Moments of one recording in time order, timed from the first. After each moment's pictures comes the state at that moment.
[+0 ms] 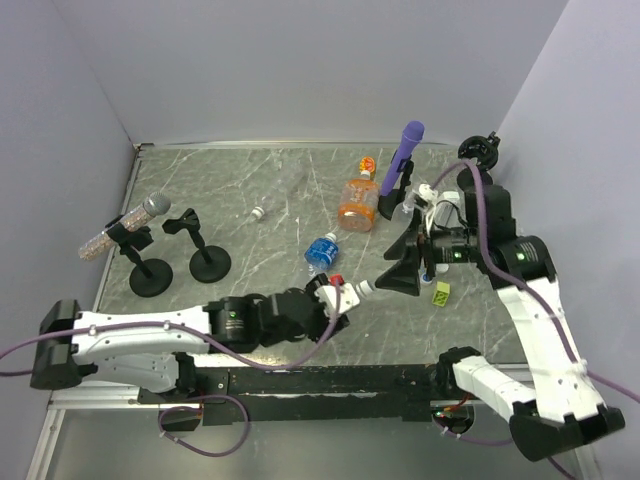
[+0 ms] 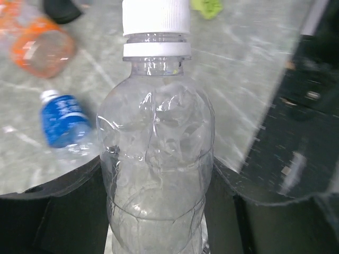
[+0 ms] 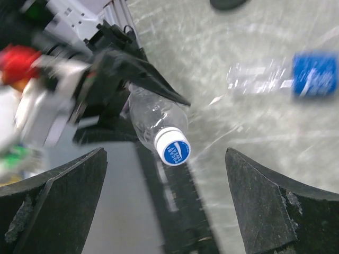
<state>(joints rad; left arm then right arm) -1.37 1.13 0.87 -0.18 -0.29 -0.01 0.24 0.97 1.27 -1.03 -1.03 -0.21</state>
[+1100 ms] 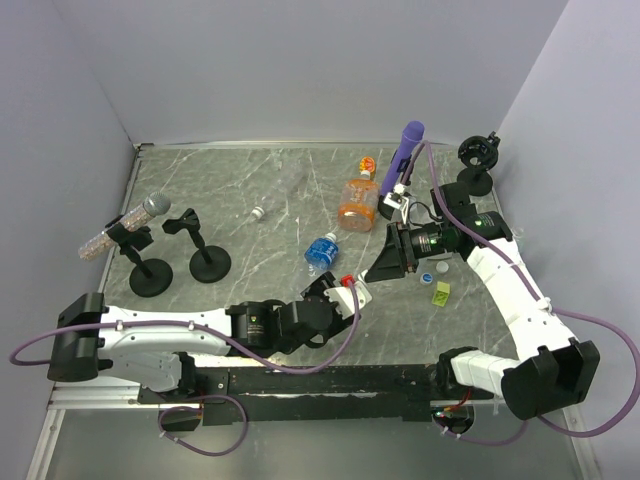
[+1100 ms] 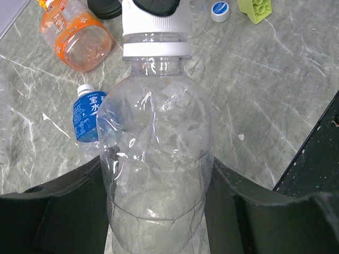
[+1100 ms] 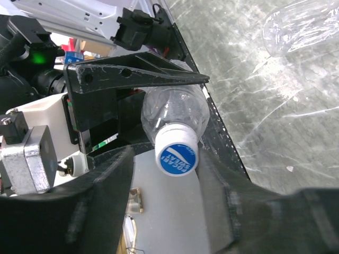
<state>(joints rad) -1.43 1.27 0.90 -0.11 -0.57 0.00 0.24 1.17 1.15 -1.04 -1.13 -0.03</state>
